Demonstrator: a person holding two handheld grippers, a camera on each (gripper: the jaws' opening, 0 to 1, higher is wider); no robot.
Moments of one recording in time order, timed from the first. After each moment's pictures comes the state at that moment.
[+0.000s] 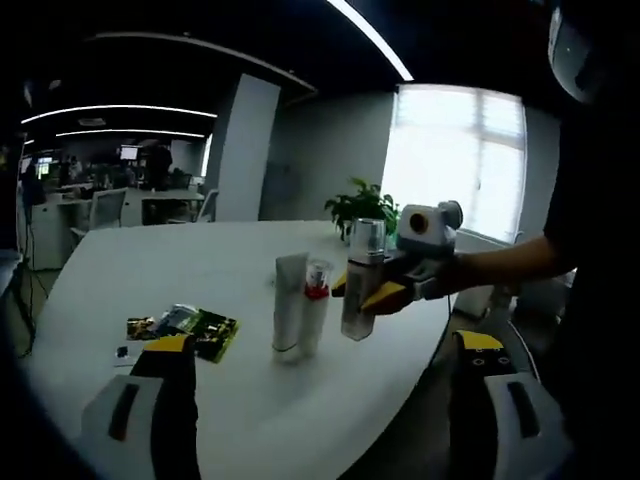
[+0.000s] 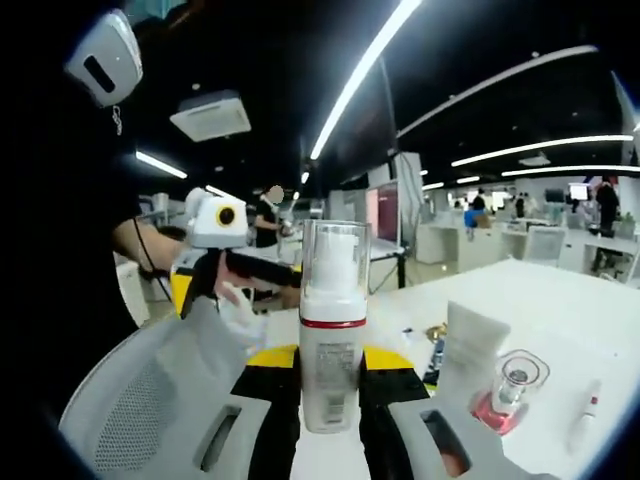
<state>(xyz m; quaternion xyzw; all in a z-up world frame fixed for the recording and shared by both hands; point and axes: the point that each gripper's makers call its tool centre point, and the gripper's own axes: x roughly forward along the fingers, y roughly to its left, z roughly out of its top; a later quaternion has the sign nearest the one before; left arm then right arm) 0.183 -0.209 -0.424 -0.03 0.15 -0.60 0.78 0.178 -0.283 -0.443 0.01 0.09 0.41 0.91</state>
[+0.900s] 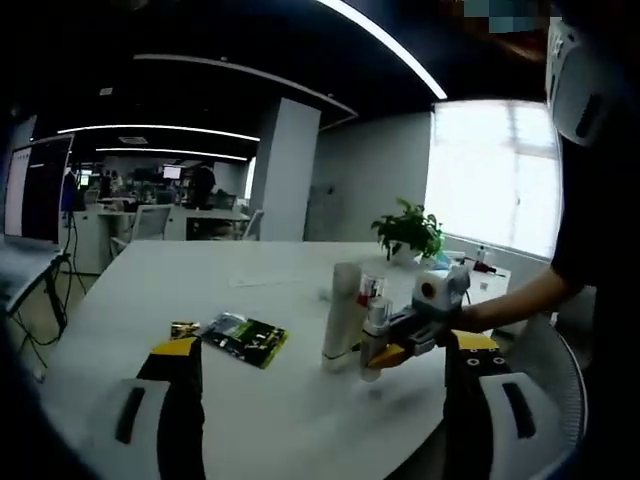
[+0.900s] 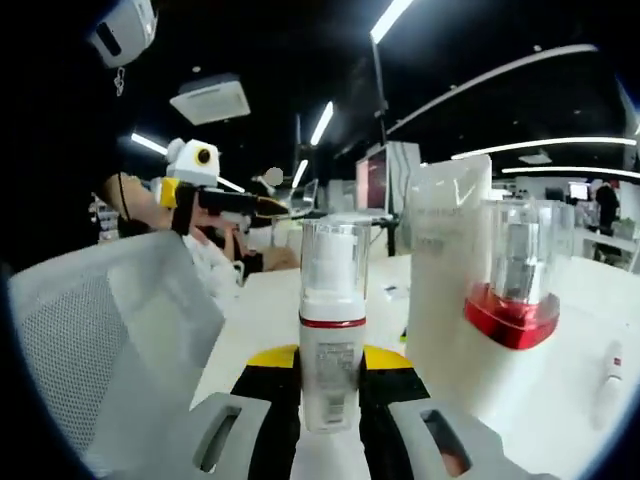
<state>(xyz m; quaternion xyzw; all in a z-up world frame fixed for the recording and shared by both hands) 0.213 -0.187 -0.436 -0.02 0.10 -0.53 0.84 0.206 -0.303 -0.545 -0.02 0.10 0.41 0.91</state>
